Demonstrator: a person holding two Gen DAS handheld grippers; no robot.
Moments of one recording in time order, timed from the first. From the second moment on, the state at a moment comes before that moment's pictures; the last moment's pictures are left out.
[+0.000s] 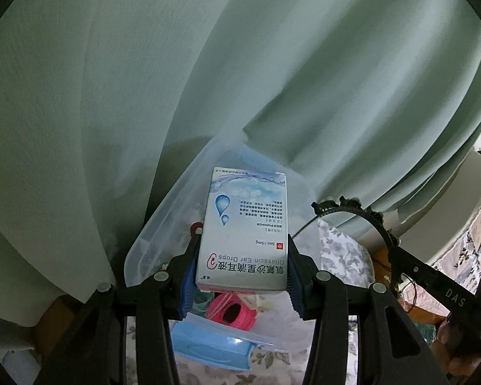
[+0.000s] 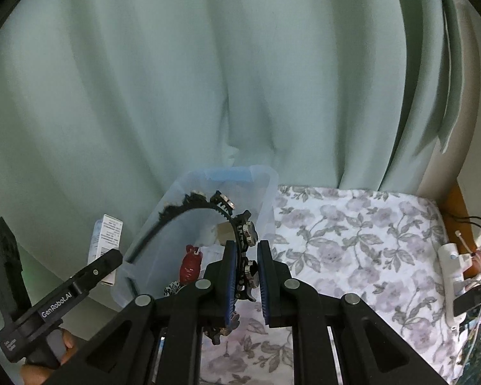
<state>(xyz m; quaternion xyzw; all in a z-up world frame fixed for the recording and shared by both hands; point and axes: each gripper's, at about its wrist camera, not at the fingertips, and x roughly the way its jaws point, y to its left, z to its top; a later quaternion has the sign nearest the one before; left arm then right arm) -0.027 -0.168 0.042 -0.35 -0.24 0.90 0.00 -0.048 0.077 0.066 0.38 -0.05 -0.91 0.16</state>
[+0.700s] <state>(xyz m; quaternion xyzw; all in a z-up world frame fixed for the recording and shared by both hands) -0.059 -0.160 0.003 -0.40 -0.23 0.89 0.00 -0.084 0.055 0.023 0.43 -0.04 -0.89 0.17</state>
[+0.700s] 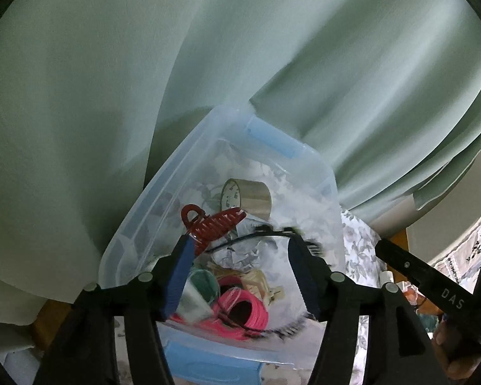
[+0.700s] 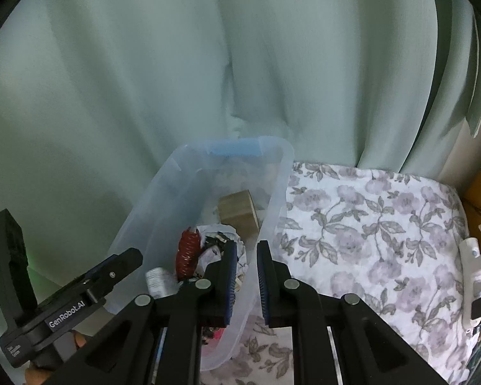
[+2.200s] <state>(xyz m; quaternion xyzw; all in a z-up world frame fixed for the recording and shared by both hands) -0.027 -0.103 0.031 -0.42 -0.12 0.90 -0.01 -0.023 0.086 0.037 0.42 -0.06 -0.88 0.19</state>
